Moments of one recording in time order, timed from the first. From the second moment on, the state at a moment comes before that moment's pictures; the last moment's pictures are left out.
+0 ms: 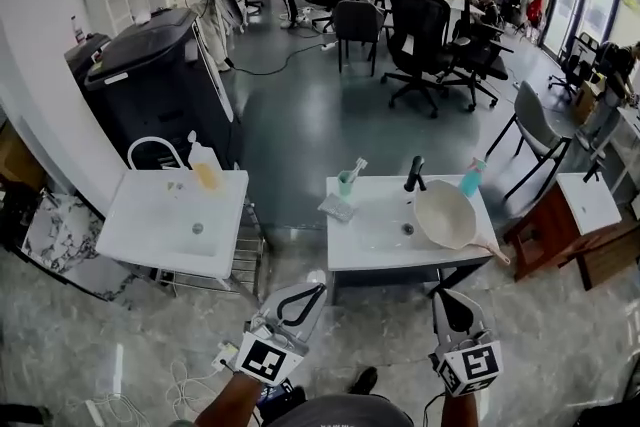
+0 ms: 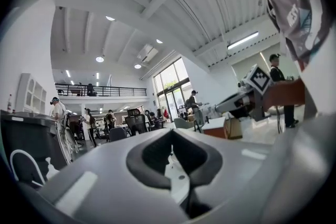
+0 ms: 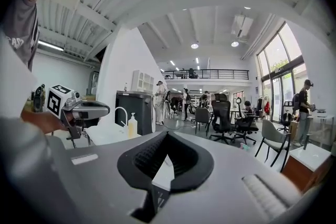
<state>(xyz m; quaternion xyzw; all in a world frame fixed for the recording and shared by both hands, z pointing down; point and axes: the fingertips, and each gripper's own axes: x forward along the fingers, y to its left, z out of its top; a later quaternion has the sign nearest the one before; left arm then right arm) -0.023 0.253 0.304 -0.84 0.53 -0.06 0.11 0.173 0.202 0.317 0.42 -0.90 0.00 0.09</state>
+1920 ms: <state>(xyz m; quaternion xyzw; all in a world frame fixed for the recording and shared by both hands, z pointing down) -0.036 -0.007 0.327 -0.84 0.53 -0.07 0.09 0.154 -0.040 0.360 0.39 -0.91 0.04 0.12</state>
